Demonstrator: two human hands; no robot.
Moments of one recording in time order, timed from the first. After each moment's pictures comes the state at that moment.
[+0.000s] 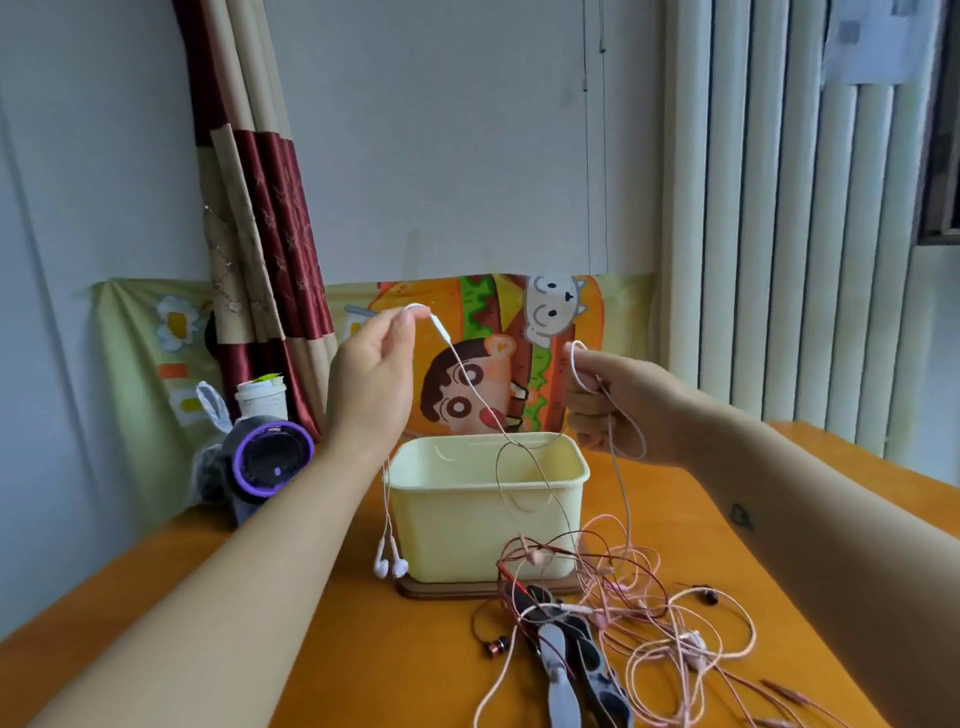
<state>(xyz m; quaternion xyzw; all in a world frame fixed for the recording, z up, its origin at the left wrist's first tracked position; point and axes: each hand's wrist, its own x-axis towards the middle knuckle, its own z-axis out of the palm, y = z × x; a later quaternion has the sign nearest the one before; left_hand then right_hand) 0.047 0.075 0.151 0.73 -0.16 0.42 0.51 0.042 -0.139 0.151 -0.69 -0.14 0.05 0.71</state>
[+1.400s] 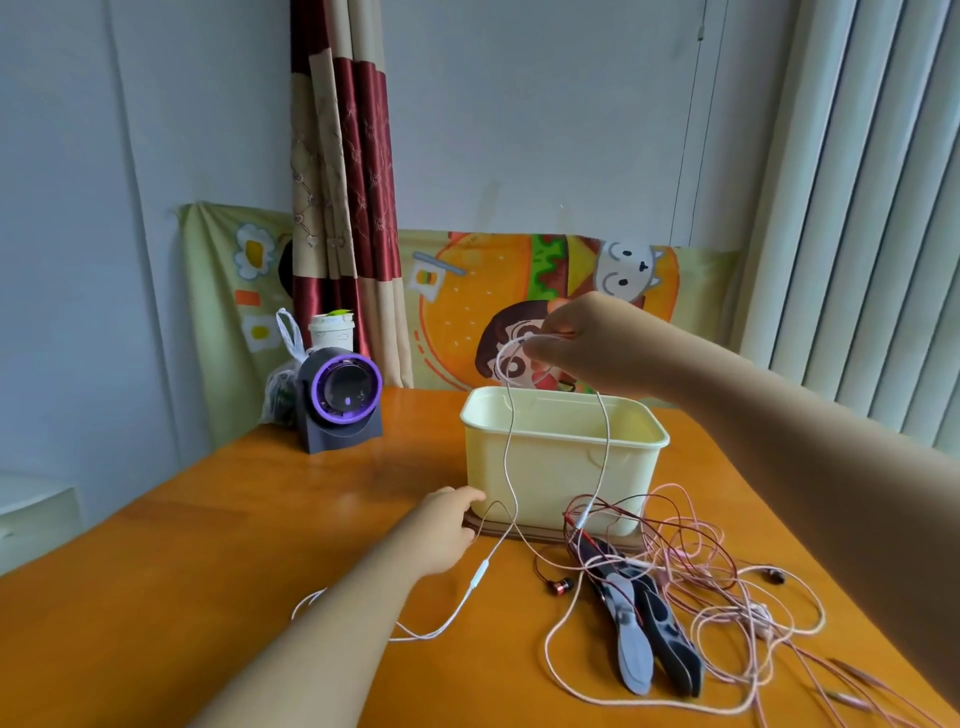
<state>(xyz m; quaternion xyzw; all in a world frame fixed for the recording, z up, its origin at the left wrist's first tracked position) 0.068 0.138 -0.020 0.95 -0.11 0.01 0.28 0.020 -0.031 0.167 -0.94 -0.23 -0.19 0.17</state>
